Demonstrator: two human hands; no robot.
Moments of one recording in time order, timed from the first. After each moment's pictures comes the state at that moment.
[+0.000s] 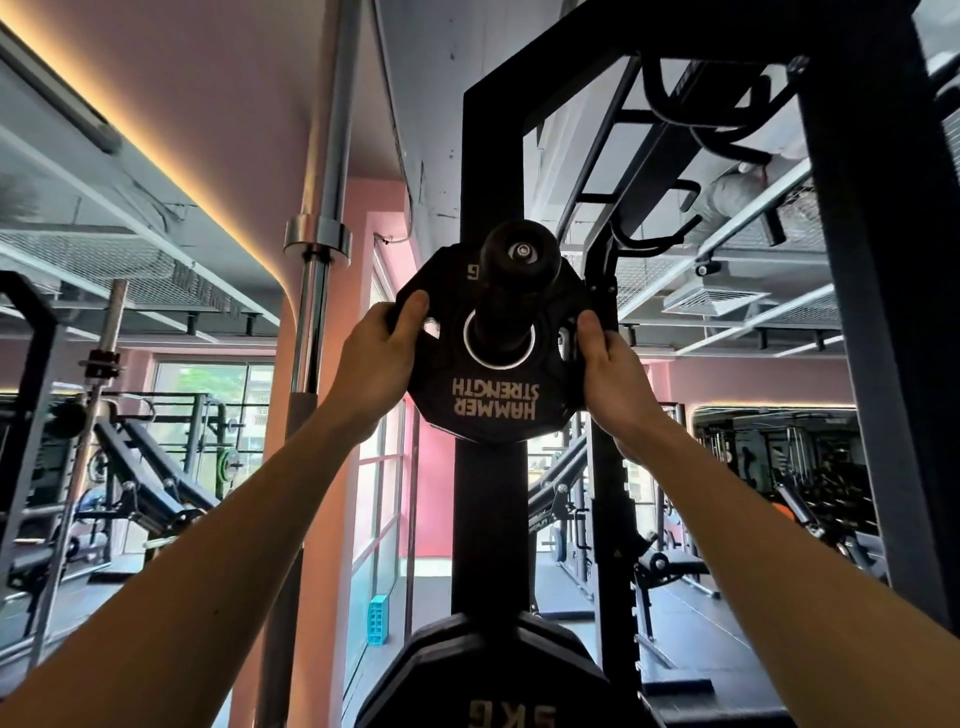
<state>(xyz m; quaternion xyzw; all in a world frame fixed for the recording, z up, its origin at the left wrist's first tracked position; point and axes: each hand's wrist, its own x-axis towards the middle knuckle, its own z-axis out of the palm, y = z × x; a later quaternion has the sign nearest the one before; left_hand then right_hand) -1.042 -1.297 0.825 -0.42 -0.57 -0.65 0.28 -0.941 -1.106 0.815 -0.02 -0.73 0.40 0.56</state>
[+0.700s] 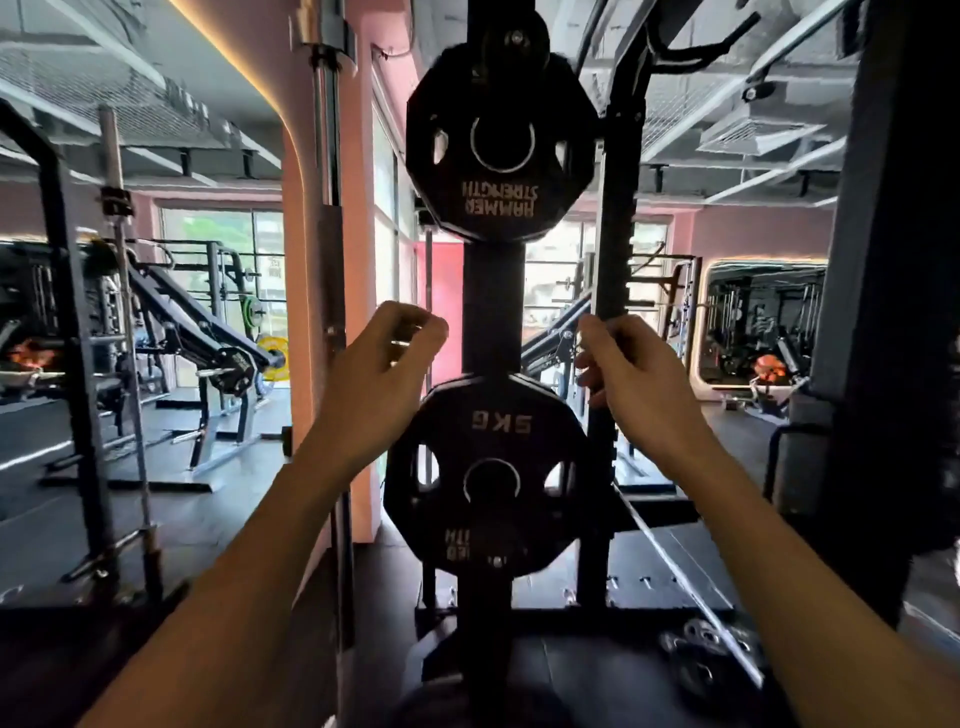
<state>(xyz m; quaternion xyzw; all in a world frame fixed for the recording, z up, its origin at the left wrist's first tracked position) -0.925 -1.375 0.638 -0.39 -0.66 -0.61 0.18 -0.807 -1.186 0.638 -0.07 -0.77 0.41 0.49</state>
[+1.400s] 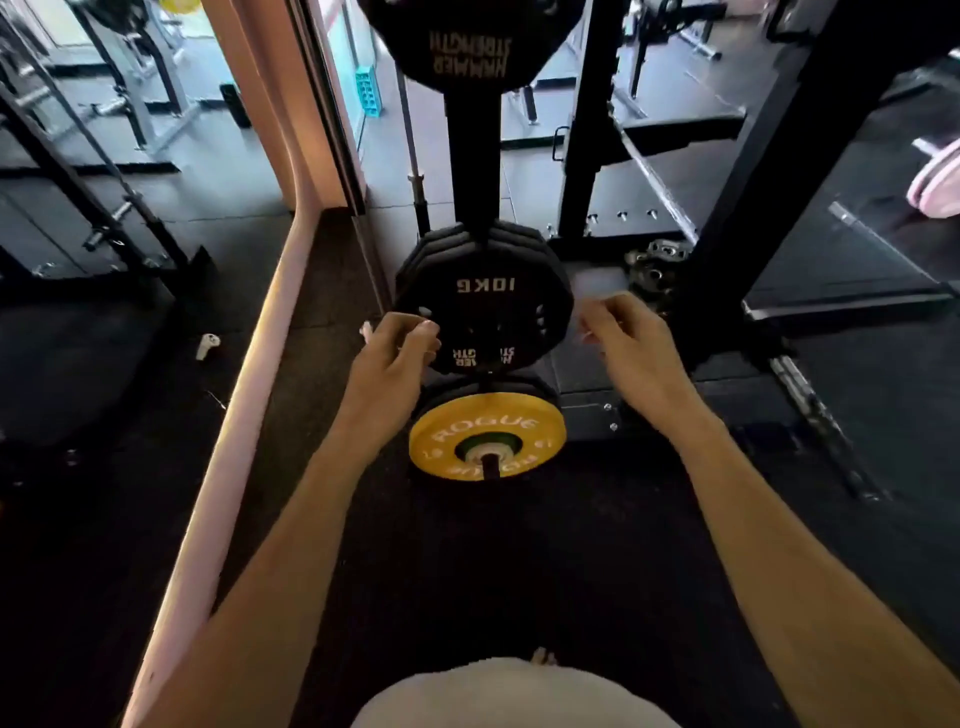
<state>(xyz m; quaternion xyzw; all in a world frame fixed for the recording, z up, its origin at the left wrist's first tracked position) -0.755 -1.511 0.310 -0.22 -0.77 -0.58 -0.13 -0.616 -1.312 0.321 -0.28 -0.78 0.51 0.23</state>
